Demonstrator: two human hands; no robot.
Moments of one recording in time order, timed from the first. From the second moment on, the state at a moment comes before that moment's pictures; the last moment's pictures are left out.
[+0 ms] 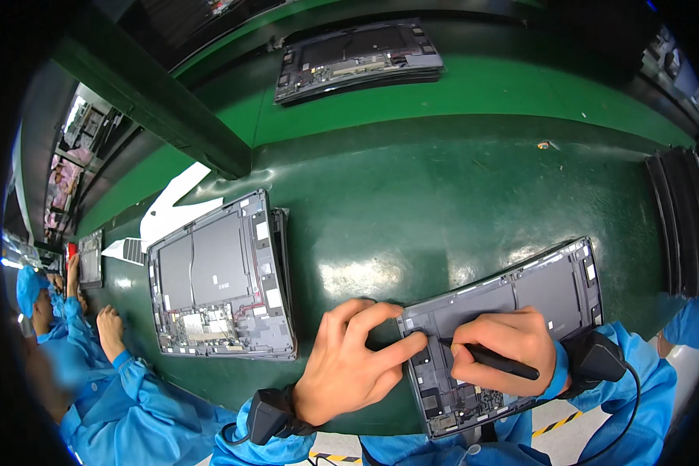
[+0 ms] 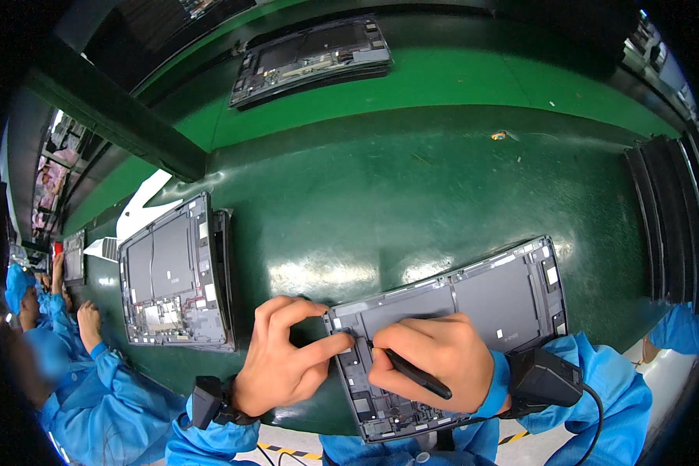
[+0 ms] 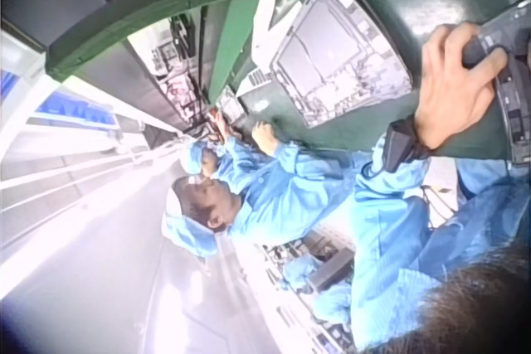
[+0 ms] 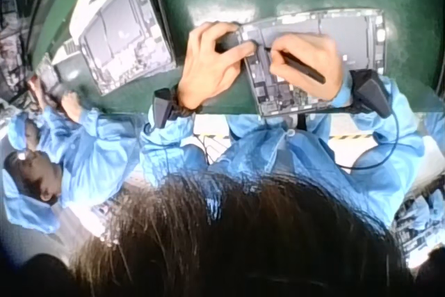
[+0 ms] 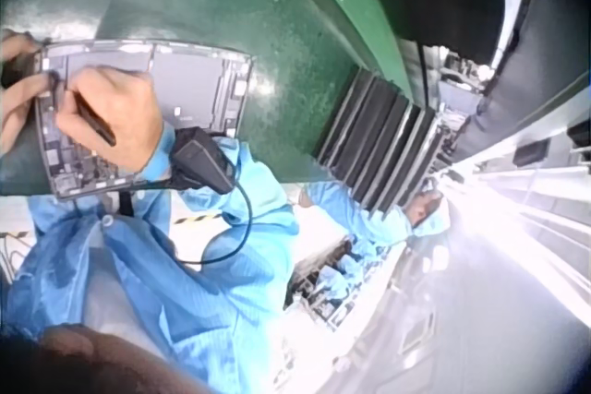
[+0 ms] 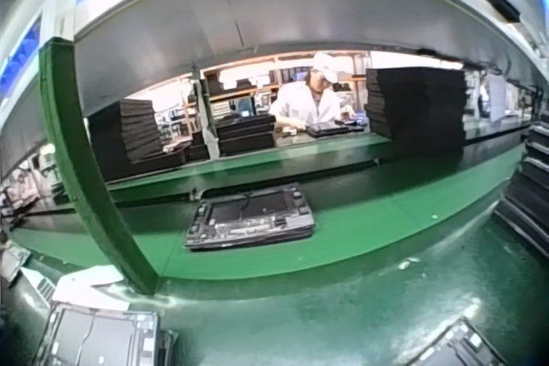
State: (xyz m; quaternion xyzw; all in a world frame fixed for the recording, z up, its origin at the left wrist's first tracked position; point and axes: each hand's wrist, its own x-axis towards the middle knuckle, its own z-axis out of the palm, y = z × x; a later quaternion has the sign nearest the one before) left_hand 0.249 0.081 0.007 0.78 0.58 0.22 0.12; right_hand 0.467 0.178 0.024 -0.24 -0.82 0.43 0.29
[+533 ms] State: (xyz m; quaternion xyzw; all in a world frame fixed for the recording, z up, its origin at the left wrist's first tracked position) left_hand 0.247 0.077 0.006 0.78 0.57 0.25 0.11; right_hand 0.466 0.185 0.039 -0.35 -0.65 0.64 0.22
